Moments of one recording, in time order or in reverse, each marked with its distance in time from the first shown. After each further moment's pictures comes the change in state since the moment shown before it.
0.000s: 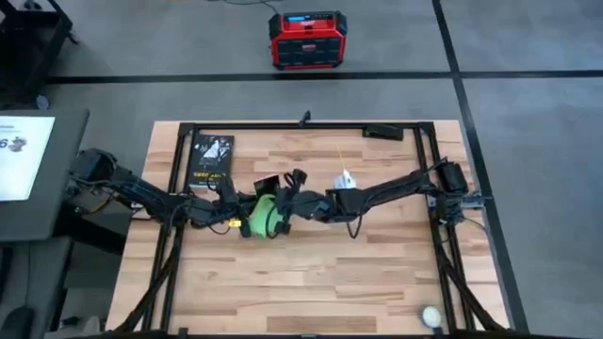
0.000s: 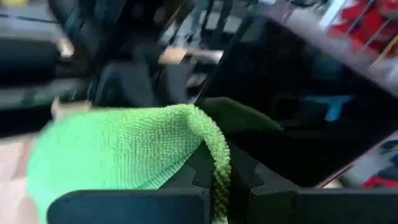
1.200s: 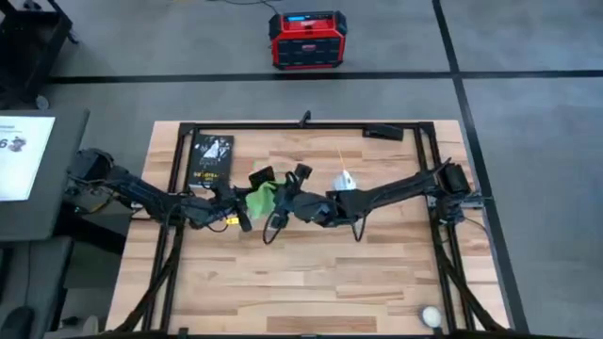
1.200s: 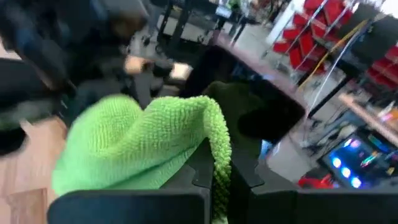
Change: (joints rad) left arm -0.013 -0.077 -0.002 0.014 -0.119 0.108; right arm 0.043 -0.004 0.024 -0.071 0.162 -0.004
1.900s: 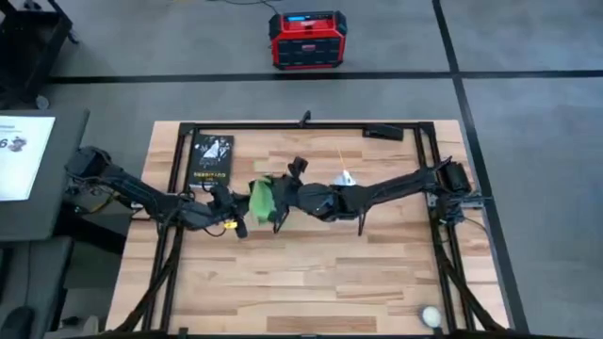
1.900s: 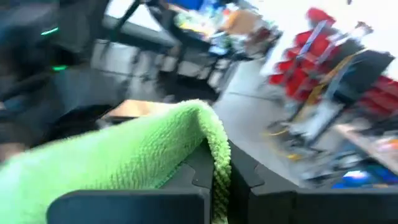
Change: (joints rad) left arm -0.050 -0.037 0.000 -0.259 0.008 -0.182; right arm -0.019 -0.011 0.049 0.203 0.005 -0.221
